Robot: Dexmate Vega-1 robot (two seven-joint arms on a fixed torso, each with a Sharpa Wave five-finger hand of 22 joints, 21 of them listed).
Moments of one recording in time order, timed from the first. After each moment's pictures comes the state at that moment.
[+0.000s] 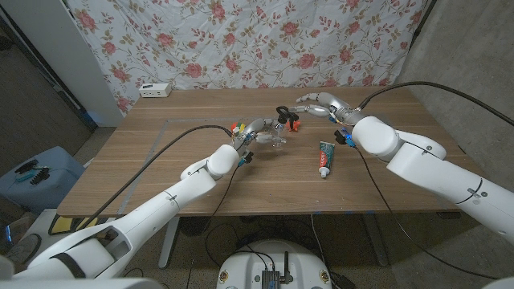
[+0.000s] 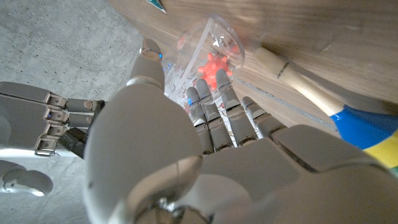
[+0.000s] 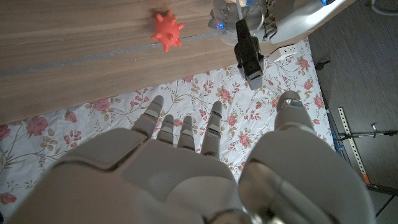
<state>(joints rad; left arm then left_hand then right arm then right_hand) 0.73 0.51 0.71 -1.51 0.04 -0.08 0.14 1.13 0.02 0.21 -0.20 0.22 0.61 -0.02 0.46 0.24 0.61 -0.08 0.54 0.41 0.73 -0.04 0.27 0.32 0.21 -0.04 0.18 0.16 -0.84 -0.94 -0.53 -2.29 0.07 -0.60 -0.11 0.47 -0.03 0.31 -0.17 0.21 0.39 -0.06 0.26 0.20 0.06 0.09 0.18 0.19 -0.02 0.16 0.19 0.19 0.16 0.17 0.18 0.17</state>
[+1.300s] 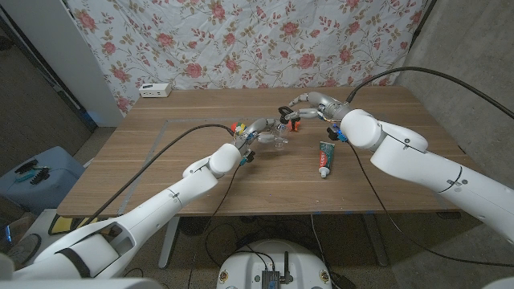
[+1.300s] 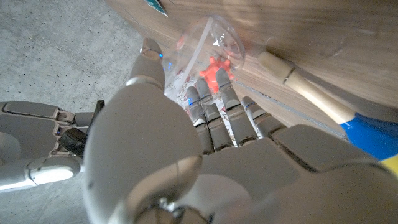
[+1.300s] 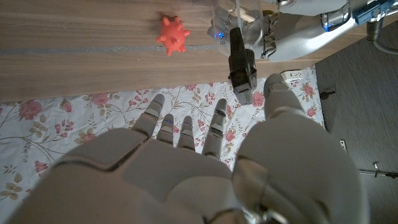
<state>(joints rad) 0.70 0.49 0.72 -1.47 0.04 -0.09 0.12 1.13 0.02 0.22 -0.21 0.22 0.61 -0.02 0.48 0.24 0.61 -0.09 0.55 0.41 0.73 -0.04 0.26 0.33 0.21 -0.04 0.18 0.16 -0.70 -0.91 -0.67 -2.30 -0.09 -0.76 0.01 0.65 -0.03 0.38 -0.19 0.20 0.45 -0.14 0.29 0.22 0.06 0.09 0.19 0.19 -0.01 0.16 0.19 0.19 0.18 0.16 0.18 0.17</state>
